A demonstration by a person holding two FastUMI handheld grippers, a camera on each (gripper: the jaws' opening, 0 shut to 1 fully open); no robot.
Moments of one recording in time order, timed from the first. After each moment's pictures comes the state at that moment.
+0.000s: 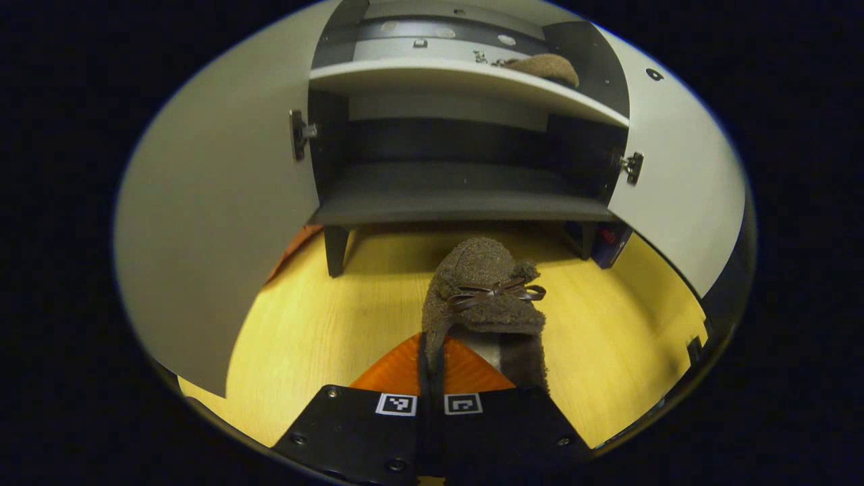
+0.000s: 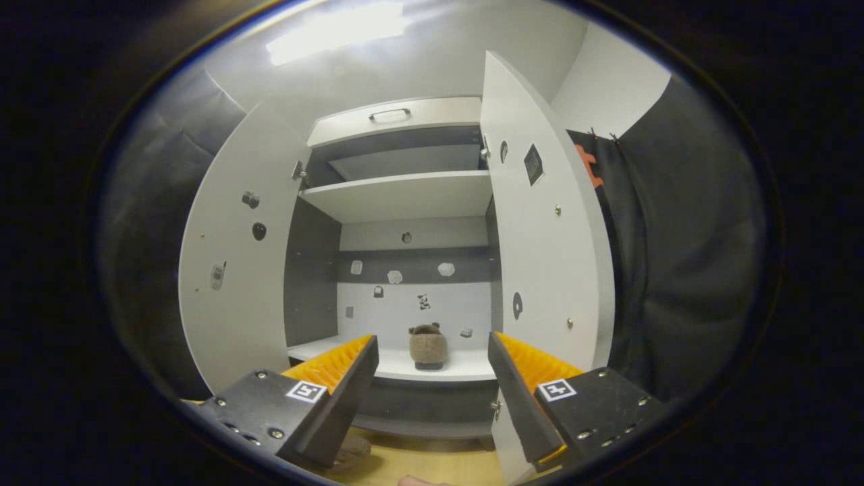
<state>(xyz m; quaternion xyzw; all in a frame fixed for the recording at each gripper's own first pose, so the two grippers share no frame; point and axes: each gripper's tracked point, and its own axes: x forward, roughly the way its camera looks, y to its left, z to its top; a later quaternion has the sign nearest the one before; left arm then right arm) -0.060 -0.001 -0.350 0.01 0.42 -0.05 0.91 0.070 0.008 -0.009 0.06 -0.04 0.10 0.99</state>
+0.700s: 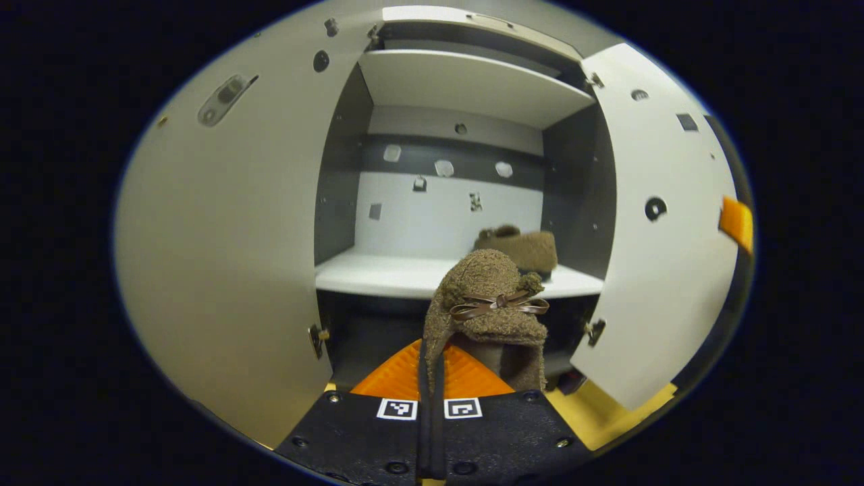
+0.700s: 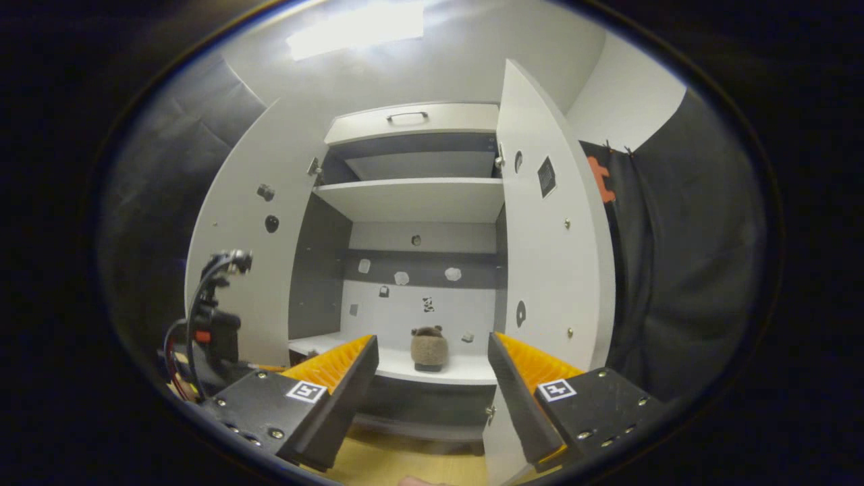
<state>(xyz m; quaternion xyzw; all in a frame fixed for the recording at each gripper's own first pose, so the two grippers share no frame) 0.076 -0.030 -0.143 -0.03 0.18 -0.03 0.98 0.067 0.011 -0.013 0.03 -0.05 0.12 0.99</state>
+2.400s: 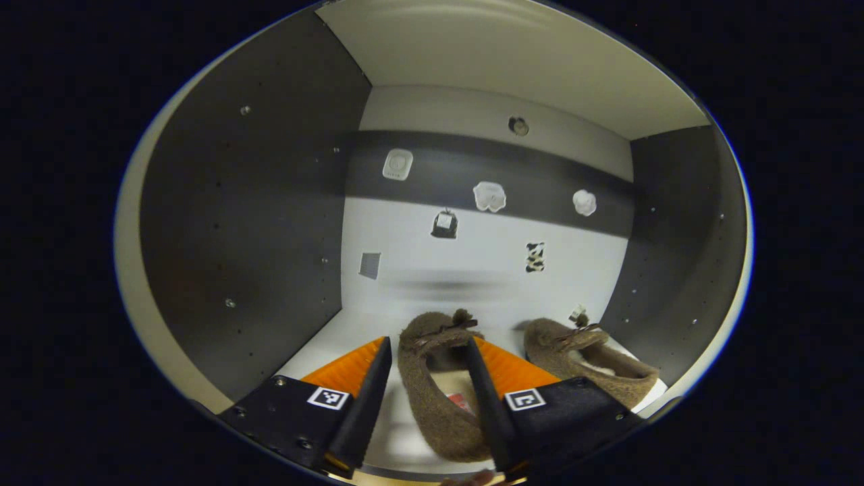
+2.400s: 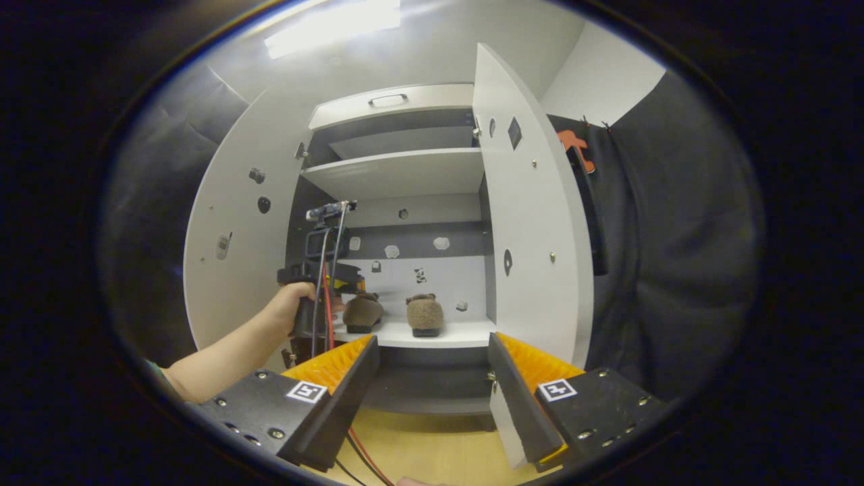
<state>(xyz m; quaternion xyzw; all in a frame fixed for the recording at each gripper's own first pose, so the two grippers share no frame) 0.285 -0.019 -0.125 -0.03 0.21 0.04 0.98 0.034 -0.004 -0.063 0.06 -0.01 0.07 1.00</state>
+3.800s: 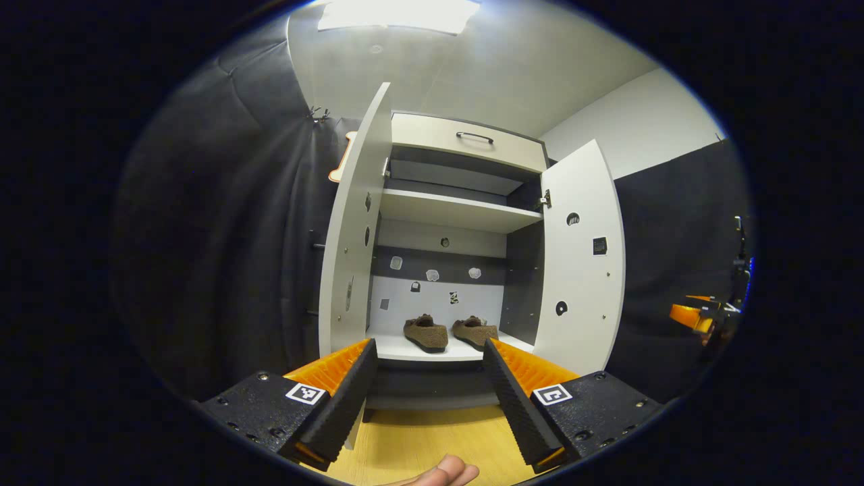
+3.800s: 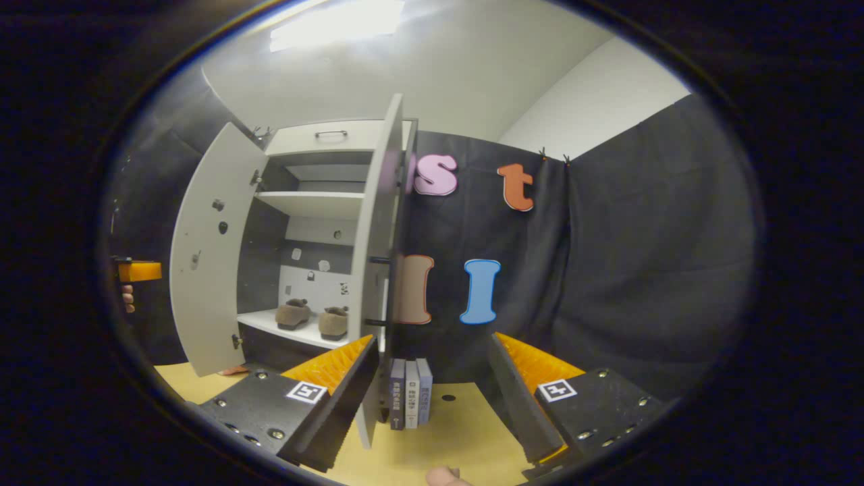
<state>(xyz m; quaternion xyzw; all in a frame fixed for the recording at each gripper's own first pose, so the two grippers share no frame) -0.118 -0.013 0.054 -0.02 0.06 -0.07 1.00 -0.015 -0.236 0.036 0.00 -0.01 0.01 1.00</state>
